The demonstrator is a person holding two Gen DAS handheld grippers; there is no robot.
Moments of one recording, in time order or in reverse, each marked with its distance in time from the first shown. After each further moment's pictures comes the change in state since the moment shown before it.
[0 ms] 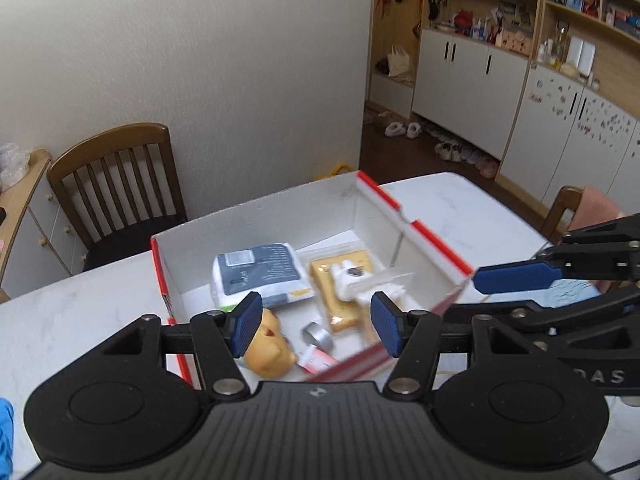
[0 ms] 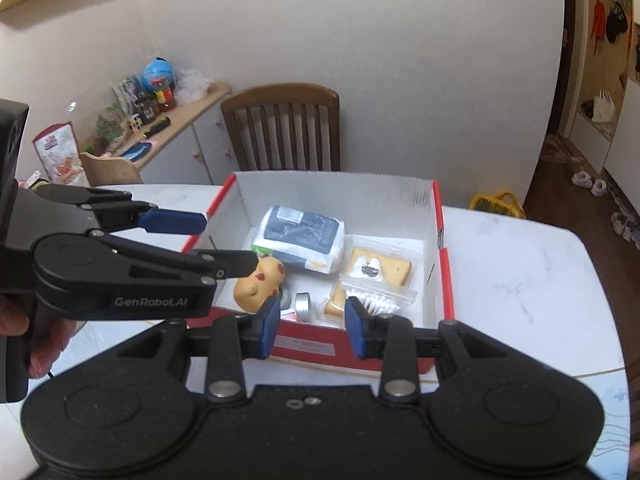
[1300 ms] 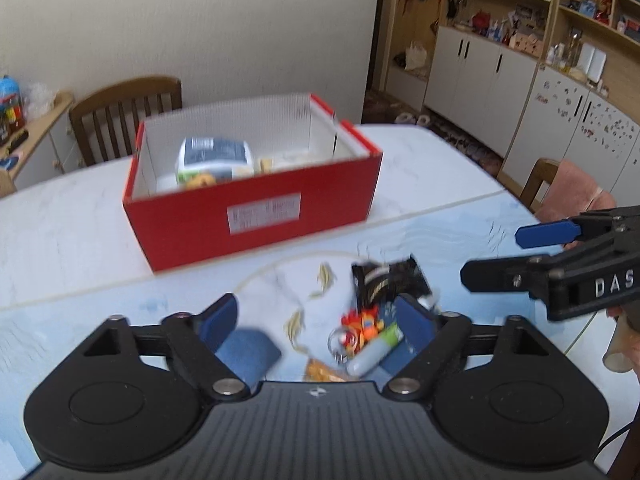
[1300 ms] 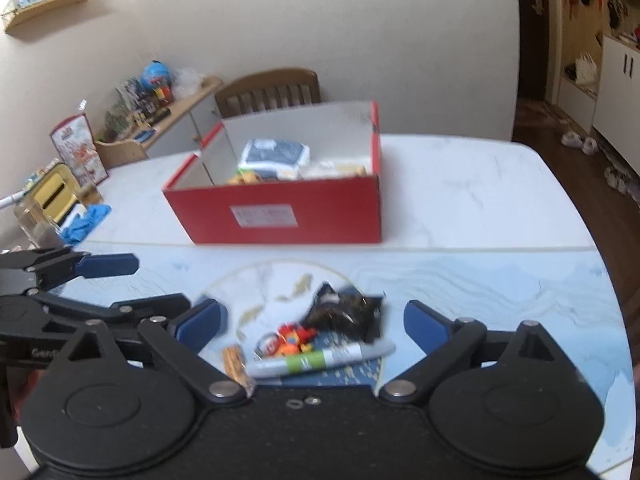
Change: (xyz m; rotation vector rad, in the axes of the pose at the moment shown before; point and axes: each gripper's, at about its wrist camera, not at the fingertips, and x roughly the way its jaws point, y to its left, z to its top) left arm -0.047 -0.100 -0.132 -0.114 0.037 0.048; right arm -0.074 -0.052 -0.126 0.107 0.017 0.023
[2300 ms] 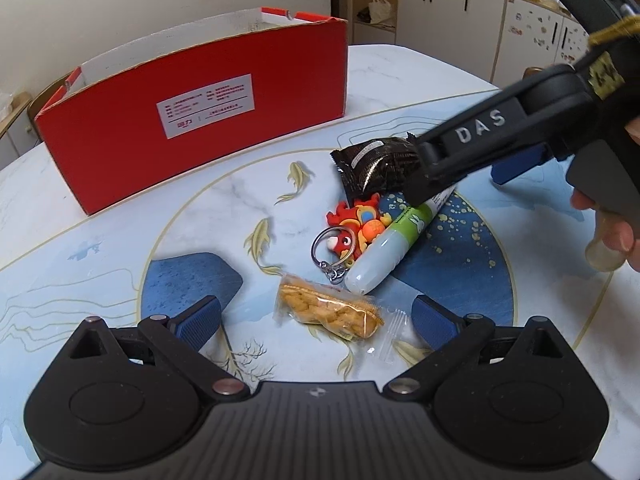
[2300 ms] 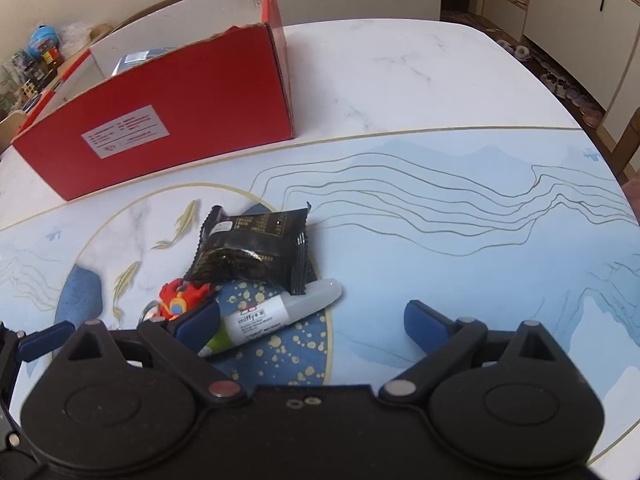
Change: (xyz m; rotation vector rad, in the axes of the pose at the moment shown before) left arm 0.082 -0.019 -0.074 0.172 0.071 -0.025; right arm 0.108 -0.034 -0.032 0.183 0.208 -0.209
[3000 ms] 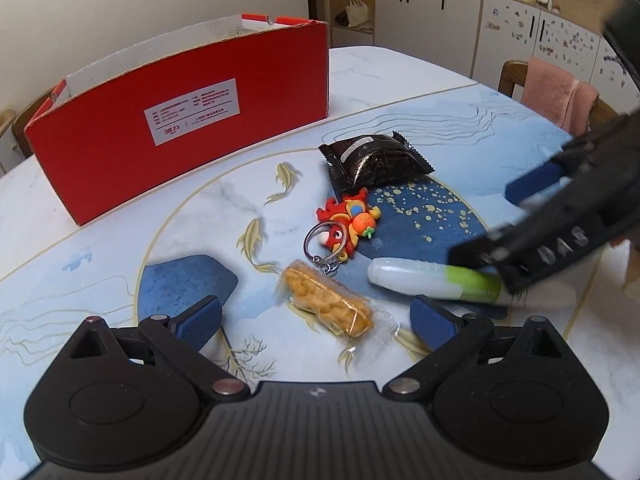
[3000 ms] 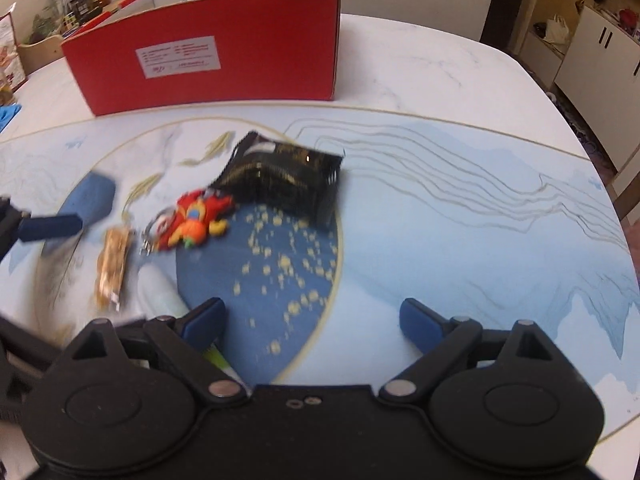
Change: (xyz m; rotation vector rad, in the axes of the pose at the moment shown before) left arm -0.003 0.006 -0.007 0.038 -0.021 -0.049; right arm -0.015 0.013 -0.044 -0.231 0.001 -0.026
